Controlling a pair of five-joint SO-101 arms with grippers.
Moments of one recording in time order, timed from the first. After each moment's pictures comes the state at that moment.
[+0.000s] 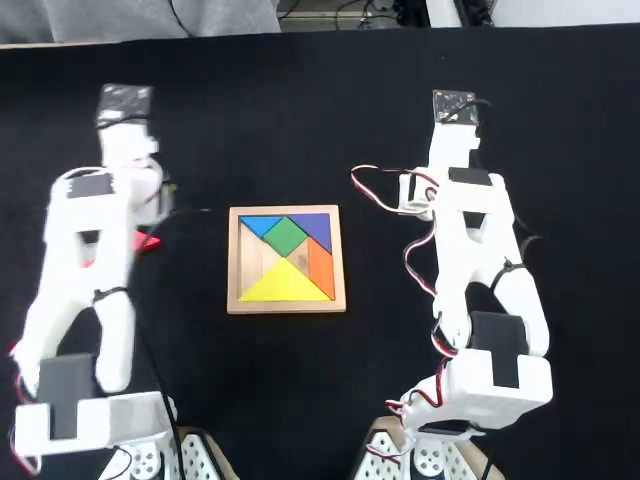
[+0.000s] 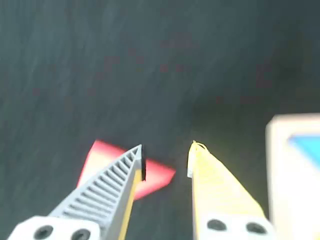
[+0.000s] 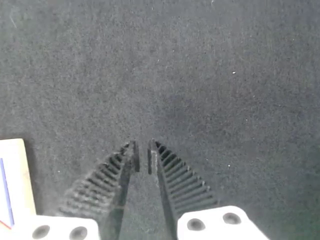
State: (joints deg) left arm -12.4 -6.3 26.7 48.6 -11.5; right arm 6.1 5.1 24.1 45.1 0.3
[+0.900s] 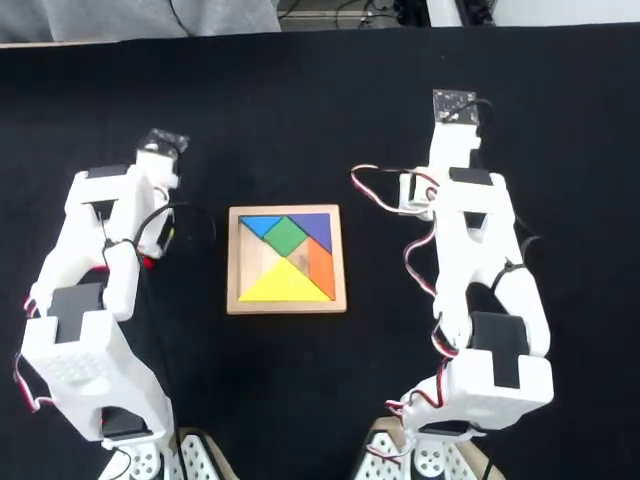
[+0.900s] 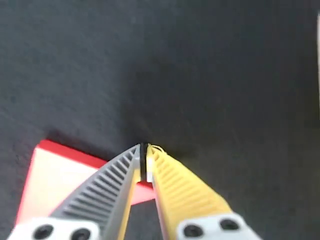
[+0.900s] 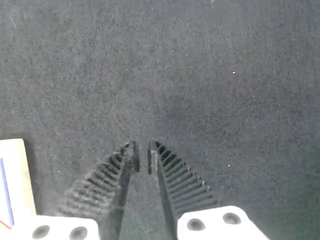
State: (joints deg) left arm -13.5 17.7 16.5 62.1 -27.1; right arm 6.1 5.1 24.1 45.1 0.3
